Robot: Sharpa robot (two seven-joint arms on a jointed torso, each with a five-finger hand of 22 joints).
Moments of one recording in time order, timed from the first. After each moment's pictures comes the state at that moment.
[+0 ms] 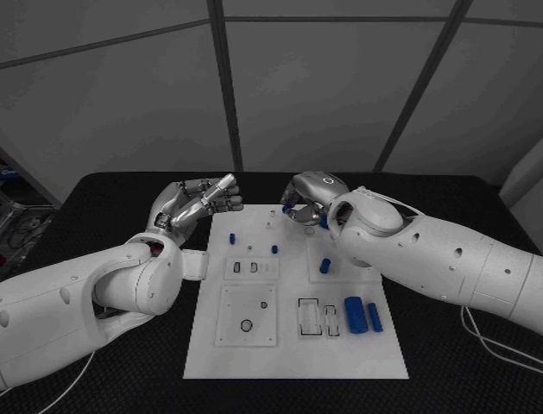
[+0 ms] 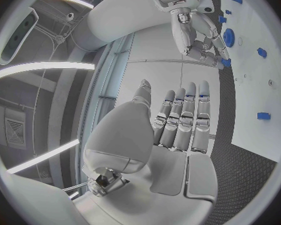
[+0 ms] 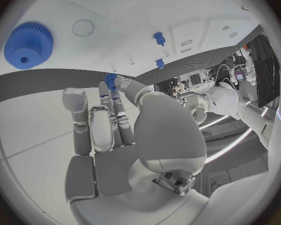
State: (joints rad) left arm 1.09 -0.91 0.09 1.67 -0.03 -0.51 0.54; left_hand 1.37 0.05 -0.11 0.10 0.12 0.98 0.21 0.07 0.07 1.04 0.17 0.07 0.06 1.08 0.12 0.13 0.10 0.18 0.88 0.23 0.37 0.16; right arm 1.18 -0.48 0.11 1.24 -1.73 -0.35 -0.20; right_hand 1.33 -0.09 0.50 -0.13 0.24 1.10 0.15 0.08 0.08 1.24 0.08 0.08 0.10 1.47 0.00 1.35 1.19 0.15 1.21 0.10 1.18 0.83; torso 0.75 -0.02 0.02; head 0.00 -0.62
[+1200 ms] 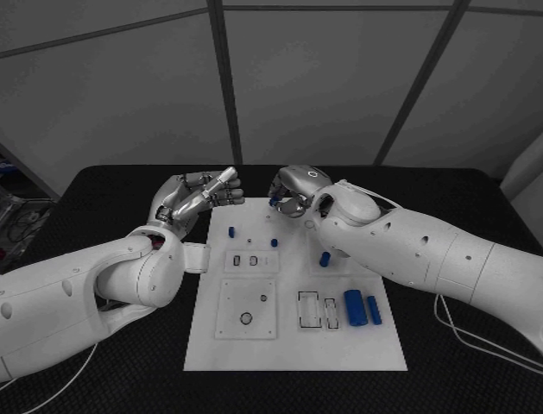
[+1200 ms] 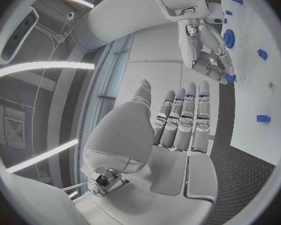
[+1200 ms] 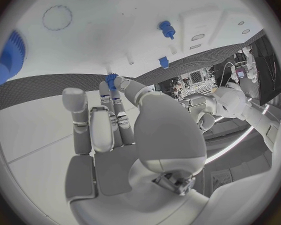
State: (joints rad) left arm 1.09 -0.90 0.09 1.66 -0.03 -0.51 0.54; left_hand 1.37 0.05 -0.11 0.10 0.12 0.98 0.21 0.07 0.07 1.04 0.17 0.07 0.06 1.08 0.12 0.13 0.10 0.18 0.88 0.23 0.37 0.15; right arm 1.18 -0.36 0.11 1.09 -1.70 -0.36 -0.17; right_hand 1.32 -0.09 0.51 -0.13 0.24 1.10 0.15 0.08 0.08 1.24 0.07 0.08 0.10 1.47 0.00 1.36 1.19 0.15 1.21 0.10 1.18 0.82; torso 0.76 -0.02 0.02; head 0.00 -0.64
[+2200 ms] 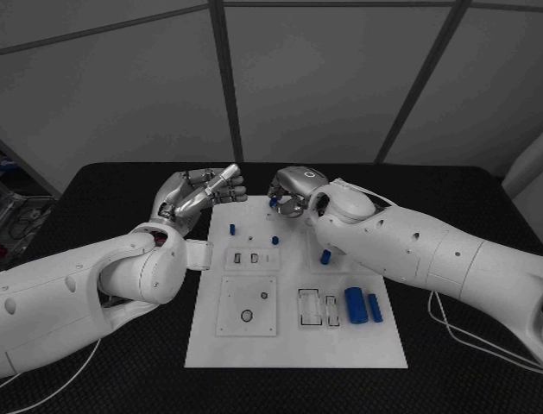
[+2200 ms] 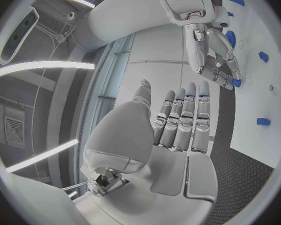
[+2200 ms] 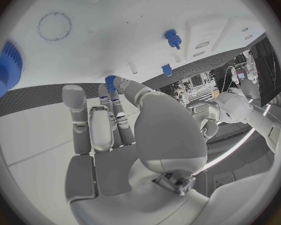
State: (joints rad) left arm 1.09 -0.89 0.09 1.66 -0.03 -0.51 0.54; left_hand 1.37 0.05 -0.11 0.10 0.12 0.98 0.21 0.07 0.07 1.04 0.17 0.07 0.06 1.08 0.12 0.13 0.10 0.18 0.88 0.23 0.37 0.15; right arm 1.18 -0.32 0.10 1.02 -1.70 -0.32 -0.16; right_hand 1.30 -0.12 0.51 -0.12 0.21 1.01 0.18 0.06 0.06 1.13 0.11 0.06 0.08 1.47 0.02 1.35 1.17 0.15 1.17 0.12 1.16 0.77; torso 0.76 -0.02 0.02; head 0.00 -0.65
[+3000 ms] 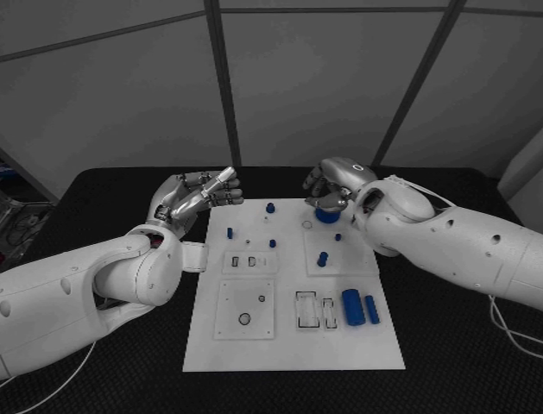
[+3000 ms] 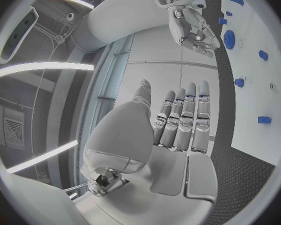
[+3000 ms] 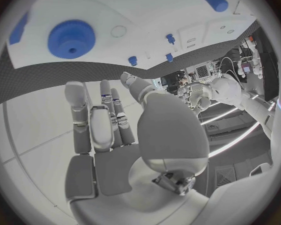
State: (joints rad) left arm 1.09 -0.91 0.09 1.66 -0.03 -0.50 0.53; left_hand 1.37 0.05 -0.11 0.10 0.12 0.97 0.21 0.07 0.07 1.03 0.18 0.07 0.06 1.08 0.13 0.12 0.10 0.18 0.88 0.23 0.37 0.15; right arm 1.21 -0.62 0.10 1.29 -1.60 -0.39 -0.19; right_hand 1.26 -0.16 0.43 -0.06 0.22 1.01 0.16 0.10 0.08 1.23 0.08 0.22 0.11 1.47 0.00 1.35 1.14 0.15 1.16 0.11 1.14 0.74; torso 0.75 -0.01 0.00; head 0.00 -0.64
